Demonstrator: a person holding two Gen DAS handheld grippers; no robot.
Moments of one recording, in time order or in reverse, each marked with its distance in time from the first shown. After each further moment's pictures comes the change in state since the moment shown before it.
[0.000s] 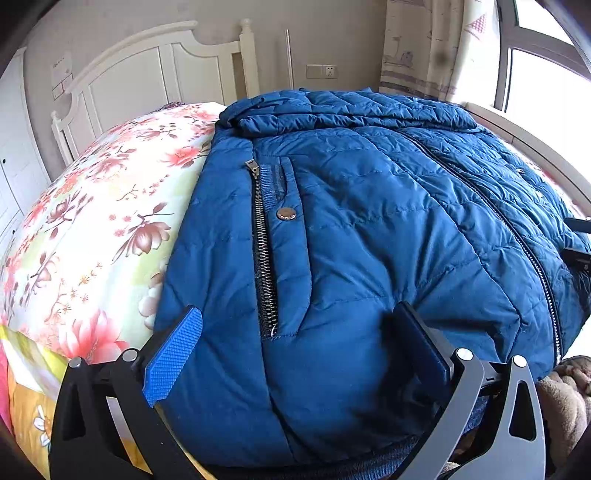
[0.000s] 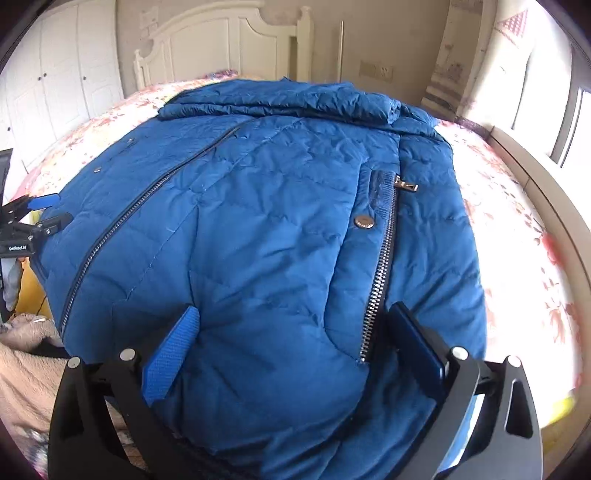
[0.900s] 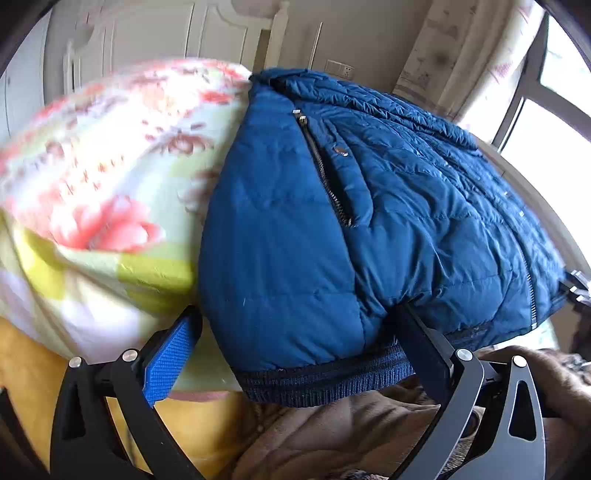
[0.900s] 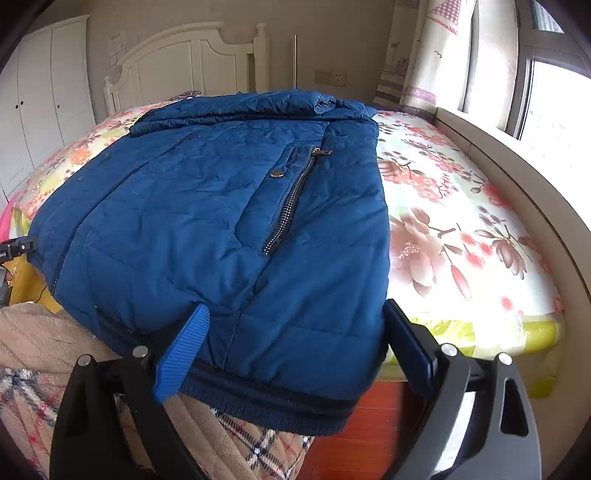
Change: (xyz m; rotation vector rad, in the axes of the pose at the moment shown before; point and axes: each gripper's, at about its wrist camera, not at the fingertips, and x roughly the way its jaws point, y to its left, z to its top) left arm -0.005 0.059 -0.055 -0.223 0.038 -0.194; right arm -0.024 -0.041 -0.062 0.116 -0.052 -0.042
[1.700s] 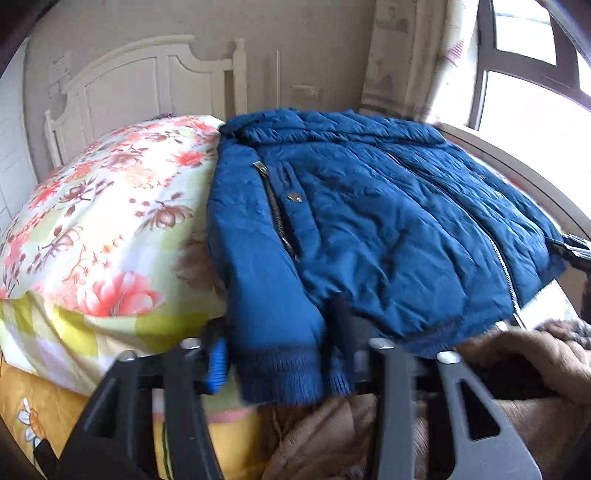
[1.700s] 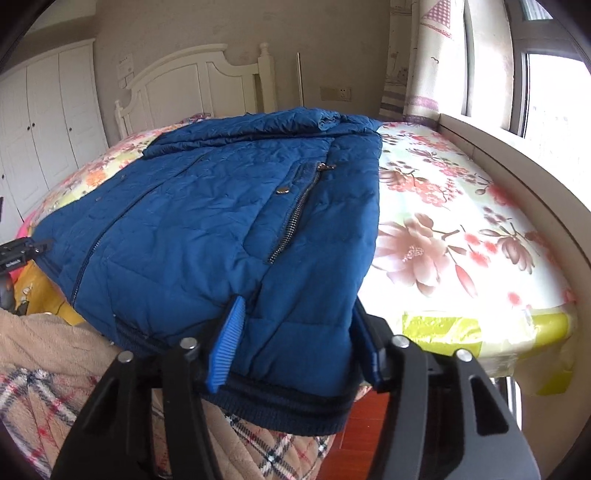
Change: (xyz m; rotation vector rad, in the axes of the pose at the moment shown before) left arm -0.030 -0.041 0.012 0.211 -0.131 0.070; right arm -0.011 -0.006 -0.005 0.040 -0.078 0.076
